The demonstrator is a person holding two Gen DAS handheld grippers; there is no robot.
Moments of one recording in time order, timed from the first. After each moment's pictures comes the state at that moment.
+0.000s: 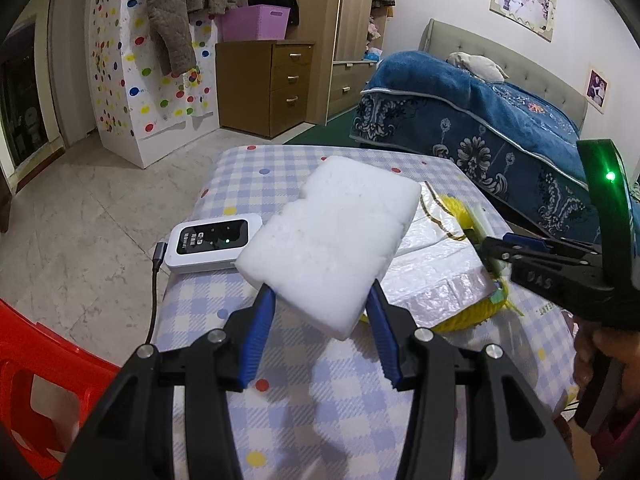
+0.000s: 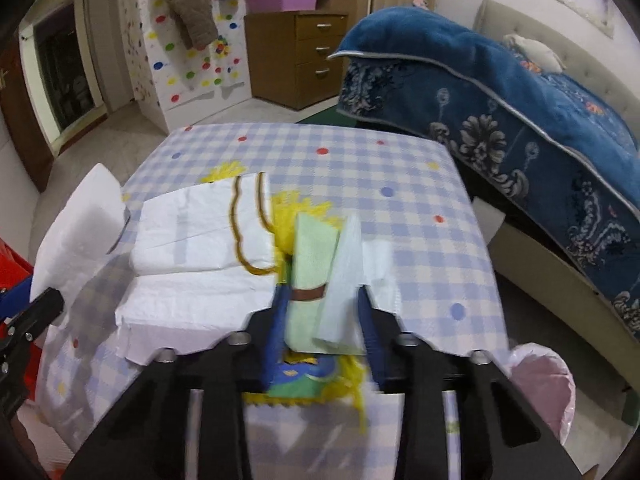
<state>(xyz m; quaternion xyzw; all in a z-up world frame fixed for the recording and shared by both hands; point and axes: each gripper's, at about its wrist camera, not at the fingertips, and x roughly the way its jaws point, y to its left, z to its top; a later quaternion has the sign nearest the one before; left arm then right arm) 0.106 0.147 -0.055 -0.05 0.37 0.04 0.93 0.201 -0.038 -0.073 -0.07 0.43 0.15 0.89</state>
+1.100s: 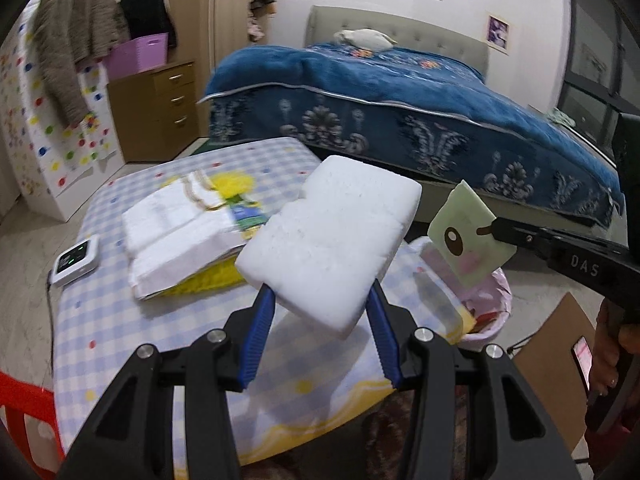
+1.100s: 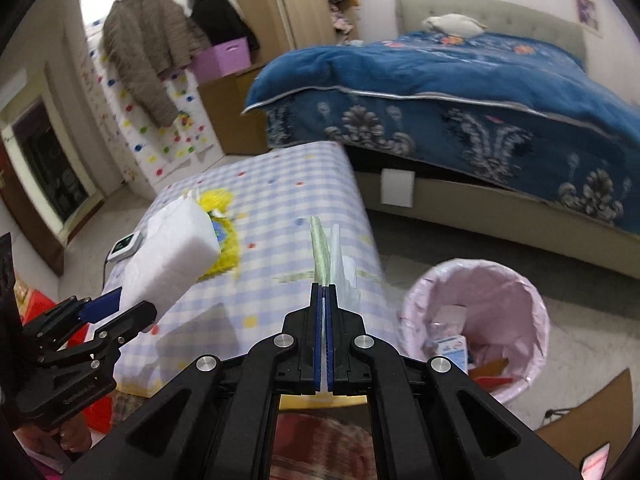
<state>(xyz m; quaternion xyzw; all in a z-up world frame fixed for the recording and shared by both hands) 0.056 -0.033 -0.045 0.03 0.37 -0.13 0.92 0.065 -0.237 -0.037 0.08 0.38 0.11 0.91</state>
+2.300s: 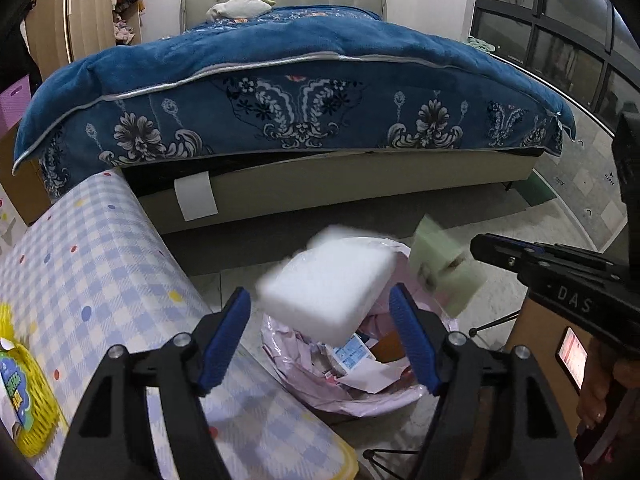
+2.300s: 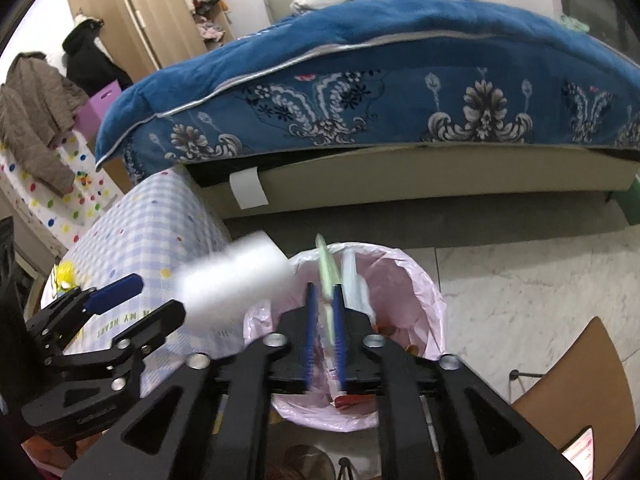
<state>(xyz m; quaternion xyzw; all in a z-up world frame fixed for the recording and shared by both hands) 0.161 -0.245 -0.099 0.12 0.40 -0.28 0.87 0.104 -0.420 -0.105 0.18 0.41 -0.05 0.89</state>
